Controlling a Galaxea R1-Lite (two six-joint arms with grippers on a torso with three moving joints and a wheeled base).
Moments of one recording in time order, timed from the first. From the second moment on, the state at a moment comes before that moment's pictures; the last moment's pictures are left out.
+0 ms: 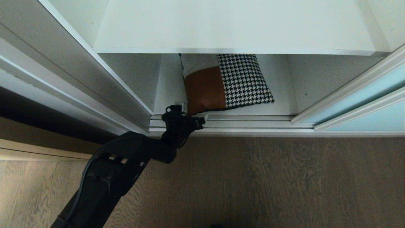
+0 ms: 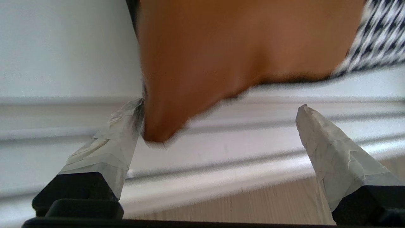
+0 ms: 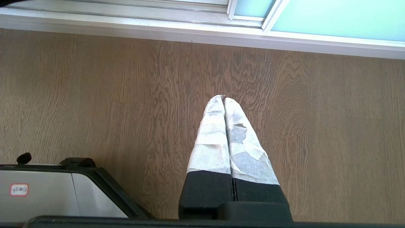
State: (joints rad) left arm -0.36 2.77 -1.94 -0.95 -0.04 -0.22; right arm -0.01 0.00 0.00 0.00 0.00 -0.01
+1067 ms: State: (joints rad) left arm -0.34 2.81 -1.94 -1.03 -0.09 -0.18; right arm -0.01 0.00 0.00 0.00 0.00 -0.01
